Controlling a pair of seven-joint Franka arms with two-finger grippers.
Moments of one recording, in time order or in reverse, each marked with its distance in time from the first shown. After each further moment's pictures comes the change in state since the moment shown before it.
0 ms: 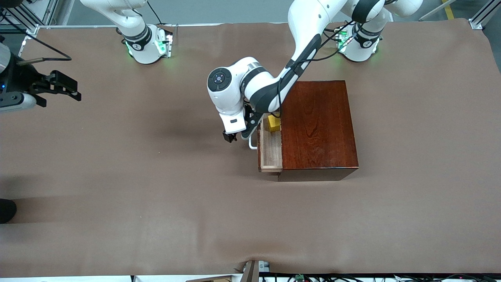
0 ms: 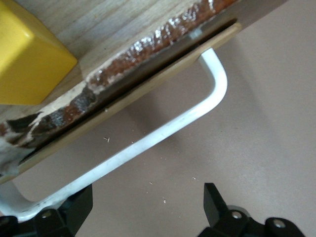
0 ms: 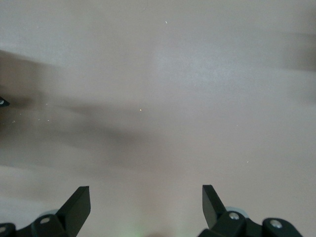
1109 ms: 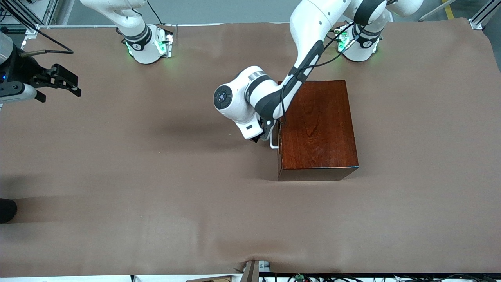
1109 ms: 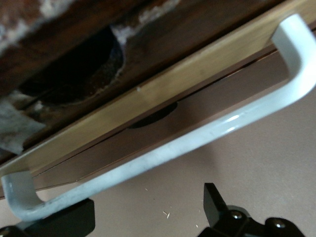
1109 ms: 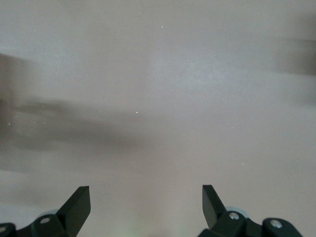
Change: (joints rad) left arm 0.029 0.012 0.009 -0.057 0.055 -0.228 -0.075; right arm -0.001 -0.039 0.002 -0.038 -0.014 0.028 0.000
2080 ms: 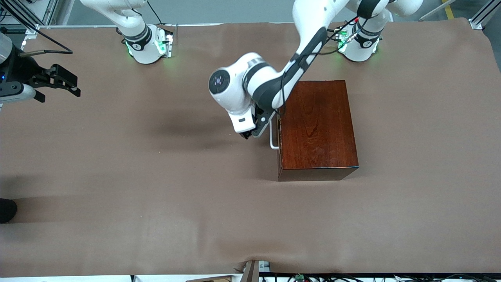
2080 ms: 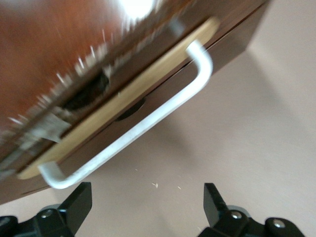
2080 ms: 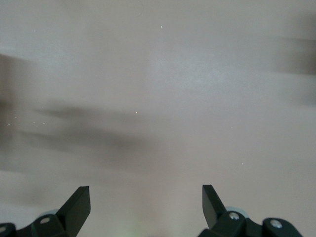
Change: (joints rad) left arm -0.006 -0.106 -0.005 0.028 0.022 0.026 0.205; right arm 0.000 0.000 -0.003 0.000 0.000 0.000 0.000
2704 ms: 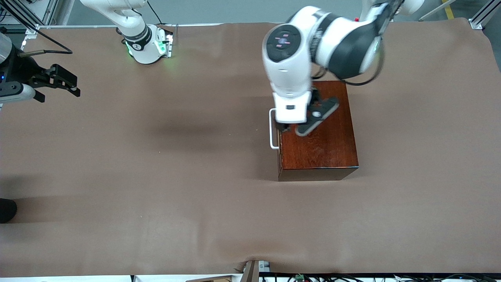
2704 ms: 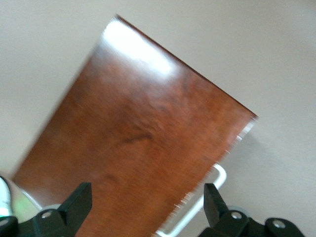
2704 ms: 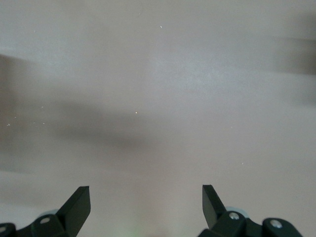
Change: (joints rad) left arm 0.213 -0.293 0.012 -0.019 0.000 -0.219 0.525; right arm 0.000 0.000 -0.001 0.000 0.000 0.000 0.000
